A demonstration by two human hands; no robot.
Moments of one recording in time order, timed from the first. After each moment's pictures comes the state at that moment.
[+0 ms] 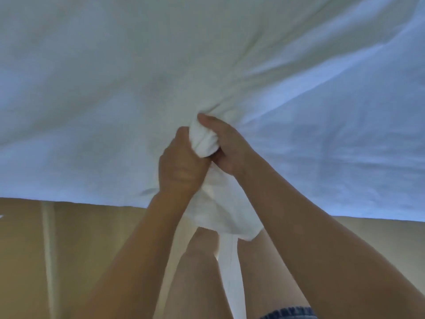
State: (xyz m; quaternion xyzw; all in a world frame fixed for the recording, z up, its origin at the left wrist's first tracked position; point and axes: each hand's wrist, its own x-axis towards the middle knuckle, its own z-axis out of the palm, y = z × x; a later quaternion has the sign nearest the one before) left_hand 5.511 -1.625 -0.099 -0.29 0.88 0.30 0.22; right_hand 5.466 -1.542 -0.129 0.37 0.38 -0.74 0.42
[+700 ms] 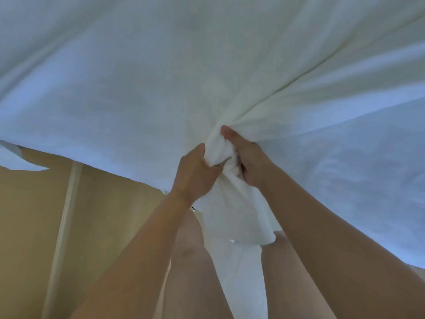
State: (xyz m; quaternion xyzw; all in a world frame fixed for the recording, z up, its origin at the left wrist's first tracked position) left_hand 5.567 -1.749 -0.119 -0.34 0.81 0.42 0.23; right_hand 5.497 -1.645 -0.146 0.30 0.47 -0.67 0.49
